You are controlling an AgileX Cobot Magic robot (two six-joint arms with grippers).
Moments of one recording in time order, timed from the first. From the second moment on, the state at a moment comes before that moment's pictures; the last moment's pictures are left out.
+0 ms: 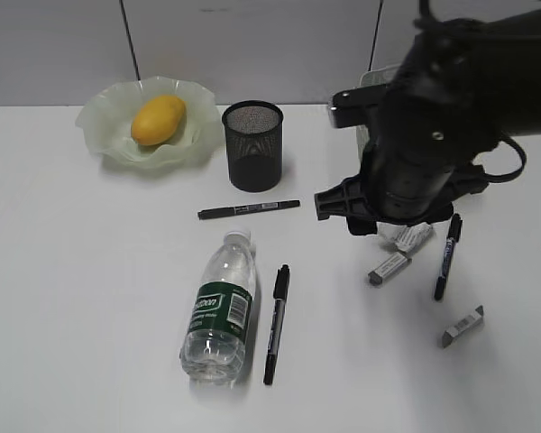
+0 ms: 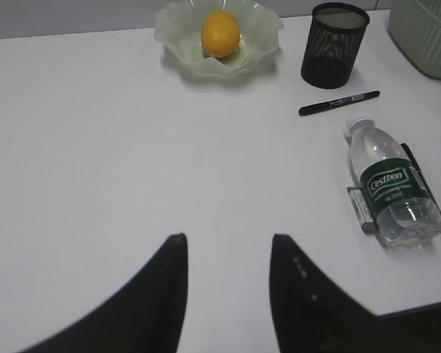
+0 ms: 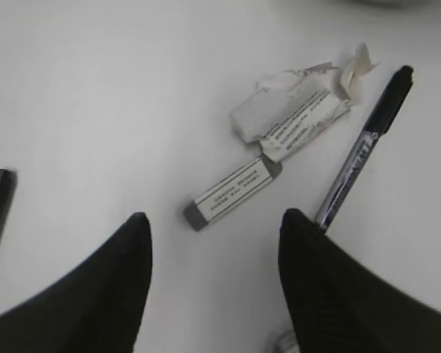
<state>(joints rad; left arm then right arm) -0.13 -0.01 -0.52 -0.10 1.07 0.03 0.70 1.77 -1.09 -0.47 0.71 0.89</state>
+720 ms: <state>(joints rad) -0.13 -0.01 -0.52 -0.11 1.07 0.03 0.72 1.95 -1.13 -0.77 0.75 1.15</state>
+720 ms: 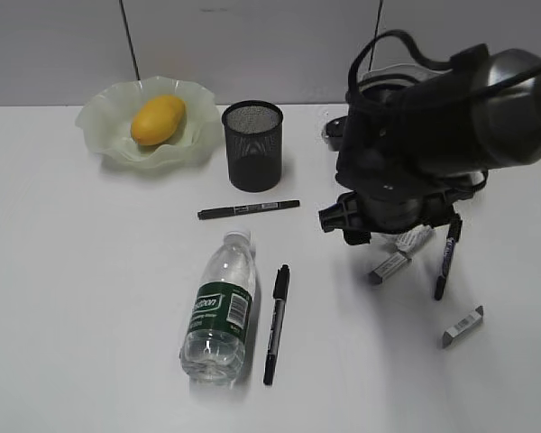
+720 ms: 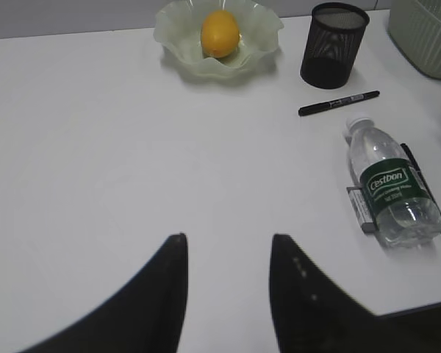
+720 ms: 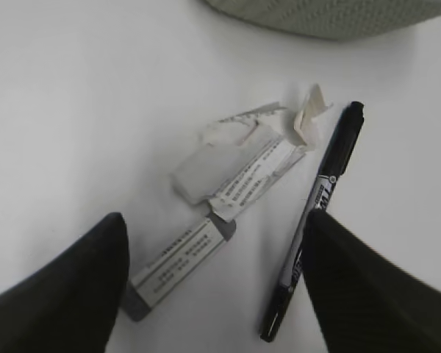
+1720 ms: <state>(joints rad) -0.13 -0.01 -0.52 -0.11 1.07 0.03 0.67 2.07 -1.22 -0.86 0.69 1.25</state>
